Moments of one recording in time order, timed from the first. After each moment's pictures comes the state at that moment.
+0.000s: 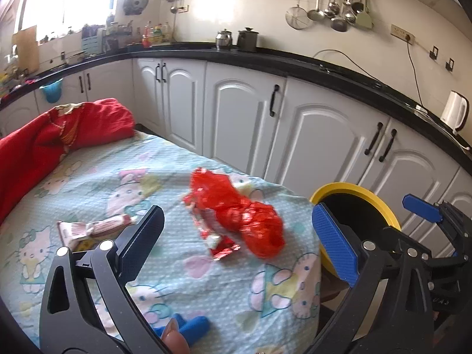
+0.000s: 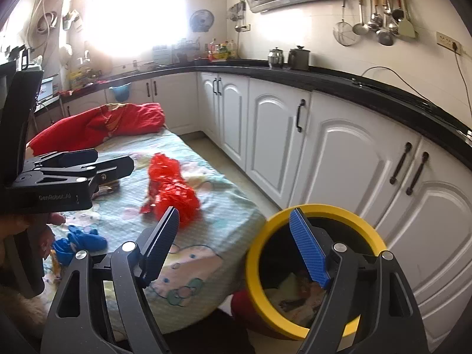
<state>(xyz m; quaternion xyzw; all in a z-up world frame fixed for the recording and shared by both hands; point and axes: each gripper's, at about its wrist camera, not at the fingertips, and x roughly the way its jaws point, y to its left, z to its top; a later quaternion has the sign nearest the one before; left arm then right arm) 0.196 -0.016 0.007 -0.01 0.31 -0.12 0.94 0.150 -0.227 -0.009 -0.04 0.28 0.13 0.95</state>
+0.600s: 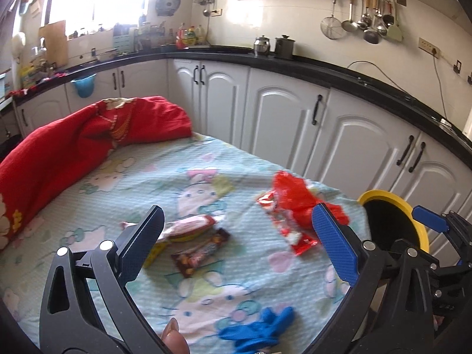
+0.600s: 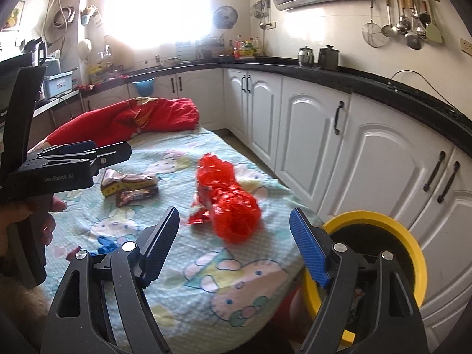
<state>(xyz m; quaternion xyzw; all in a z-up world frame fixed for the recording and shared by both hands) 0.194 0.071 0.012 -0.02 0.30 -0.05 0.95 0.159 -0.156 -0.014 -0.04 0.29 0.18 0.94</state>
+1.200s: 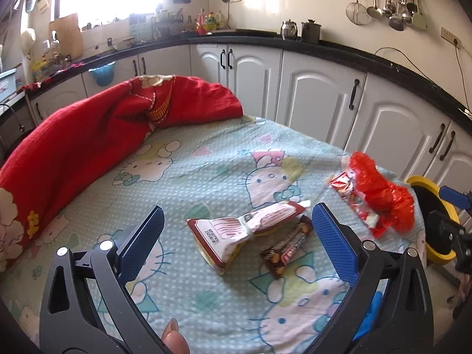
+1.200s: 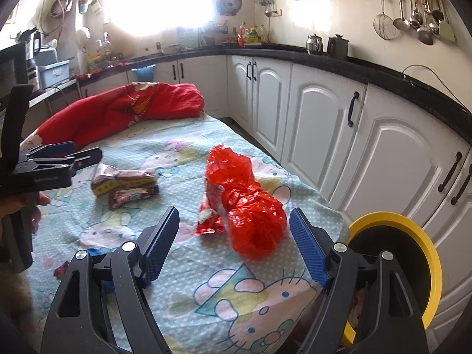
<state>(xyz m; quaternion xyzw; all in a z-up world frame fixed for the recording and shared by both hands) 0.220 0.144 -0.022 0.00 0.34 -0.01 0.94 0.201 -0.130 -0.039 -0.05 0.32 0.17 0.93</state>
